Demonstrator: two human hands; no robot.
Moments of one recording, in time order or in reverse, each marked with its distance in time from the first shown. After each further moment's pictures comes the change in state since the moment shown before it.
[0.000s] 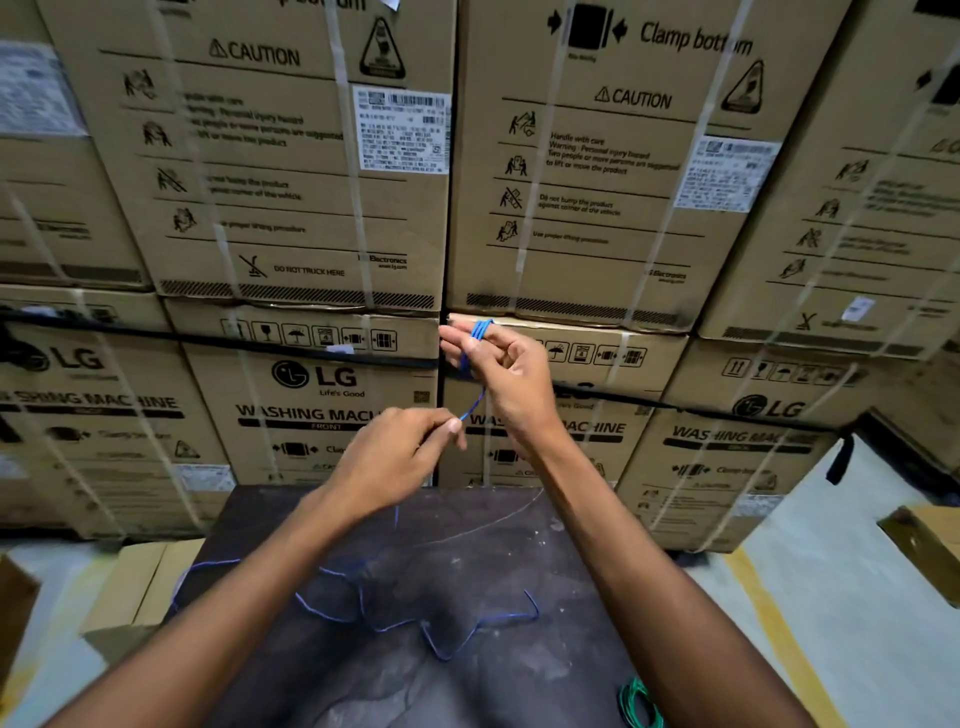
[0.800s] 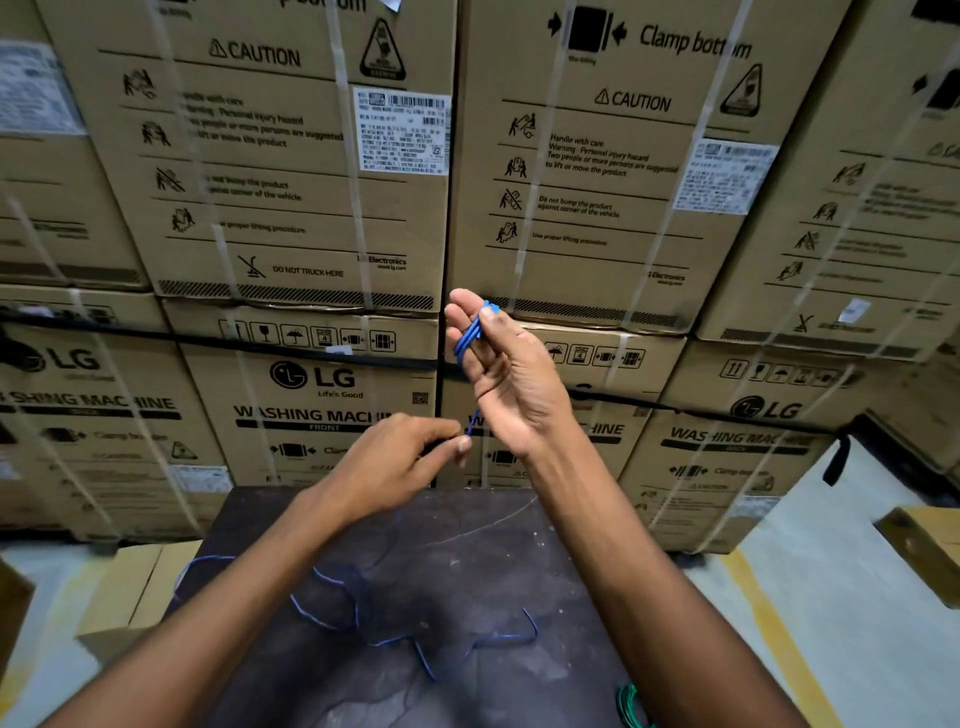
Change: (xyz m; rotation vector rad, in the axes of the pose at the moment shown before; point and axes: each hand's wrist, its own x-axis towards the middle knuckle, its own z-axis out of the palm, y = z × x) left_hand -0.001 0.000 -0.006 0.009 -0.092 0.146; right_hand -0.011 -0.037 0.016 0.559 -0.013 0.189
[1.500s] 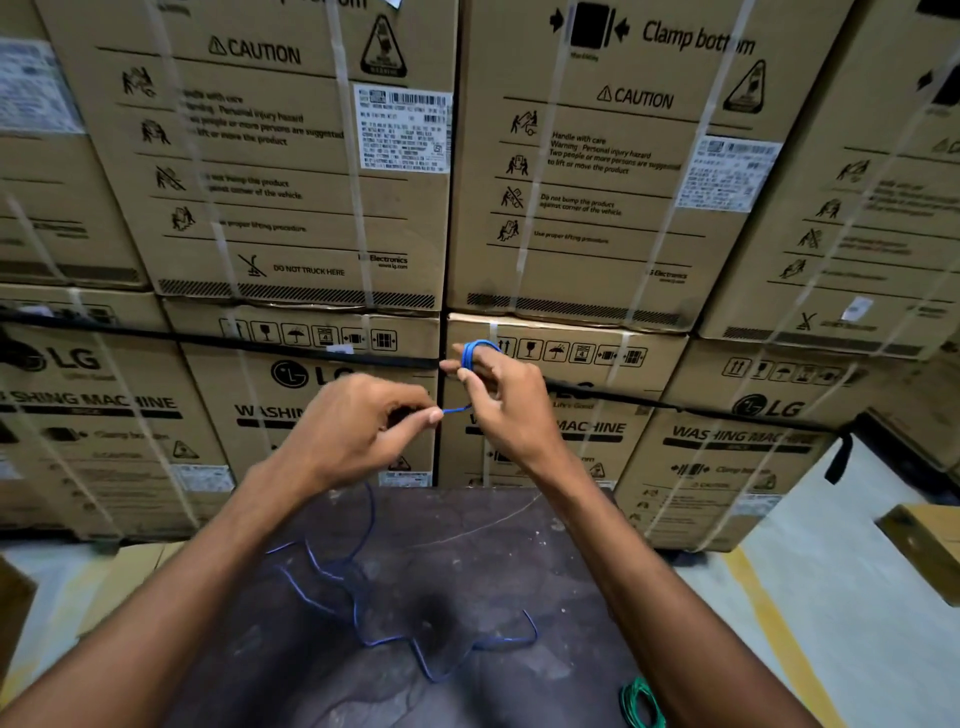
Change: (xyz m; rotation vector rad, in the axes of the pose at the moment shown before) left_hand -0.003 -0.008 -0.050 0.164 0.140 0.057; right_hand 0.008 0.030 -0.048 -1.365 -0.026 -0.463
